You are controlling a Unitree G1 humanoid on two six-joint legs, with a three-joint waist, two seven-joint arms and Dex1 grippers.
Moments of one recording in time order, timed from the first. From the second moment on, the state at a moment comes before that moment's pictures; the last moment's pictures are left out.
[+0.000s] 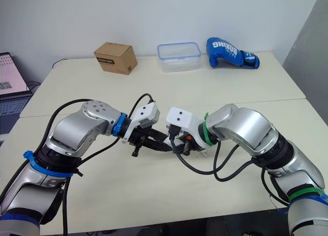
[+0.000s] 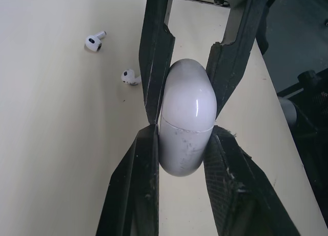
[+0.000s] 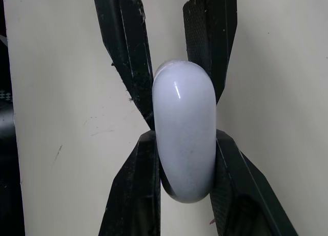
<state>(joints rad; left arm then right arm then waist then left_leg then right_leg) -0.81 0.72 -0.36 -0.12 -0.38 0.80 -1.32 -1.02 -0.62 0.54 -0.37 0.56 1.33 0.81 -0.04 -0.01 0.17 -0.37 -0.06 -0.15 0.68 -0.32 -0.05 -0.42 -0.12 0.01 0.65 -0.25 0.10</state>
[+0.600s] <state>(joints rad) -0.54 0.61 -0.11 -0.15 -0.47 0.56 -1.23 -0.72 -0.72 0.25 -0.44 0.61 1.07 0.91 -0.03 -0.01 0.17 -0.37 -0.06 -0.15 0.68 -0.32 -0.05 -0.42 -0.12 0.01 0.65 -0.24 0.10</state>
